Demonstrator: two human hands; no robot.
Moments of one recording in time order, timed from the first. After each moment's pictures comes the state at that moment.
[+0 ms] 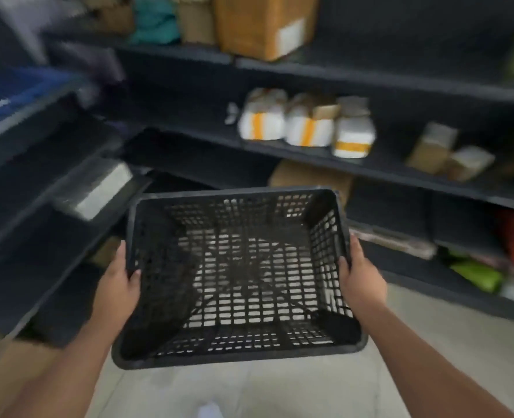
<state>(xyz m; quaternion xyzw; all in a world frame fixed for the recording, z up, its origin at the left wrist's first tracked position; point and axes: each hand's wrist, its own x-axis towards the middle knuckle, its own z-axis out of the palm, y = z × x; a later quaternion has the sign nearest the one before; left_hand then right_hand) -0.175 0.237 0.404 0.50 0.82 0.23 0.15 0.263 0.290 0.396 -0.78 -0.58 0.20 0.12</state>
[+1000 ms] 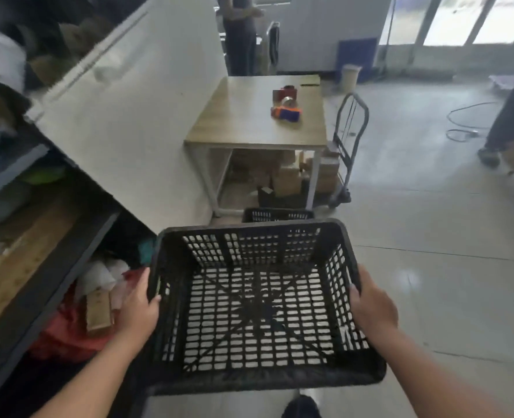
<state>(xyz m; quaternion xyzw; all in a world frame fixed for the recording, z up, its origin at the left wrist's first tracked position) 0.959 0.244 0.397 0.95 0.15 0.00 0.29 0.904 -0.195 0.376 -0.93 0.23 -0.02 0.27</state>
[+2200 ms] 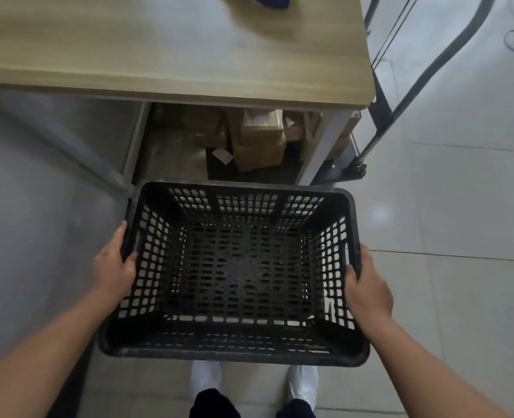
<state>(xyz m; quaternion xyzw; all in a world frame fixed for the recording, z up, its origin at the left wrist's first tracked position) 1.618 0.052 0.029 0.96 0.08 -0.08 0.26 1.475 -0.379 0.030 -0.89 0.37 0.08 0.26</state>
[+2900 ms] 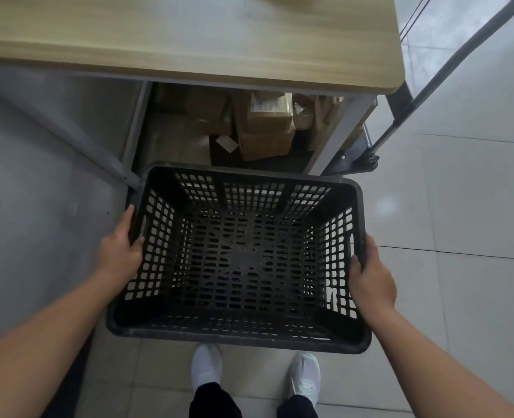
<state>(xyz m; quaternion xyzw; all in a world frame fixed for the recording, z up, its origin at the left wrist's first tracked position) 1.641 0.038 0.009 0.95 0.10 -0.12 0.27 1.499 -0.383 -0.001 -0.89 0.37 0.07 0.26</state>
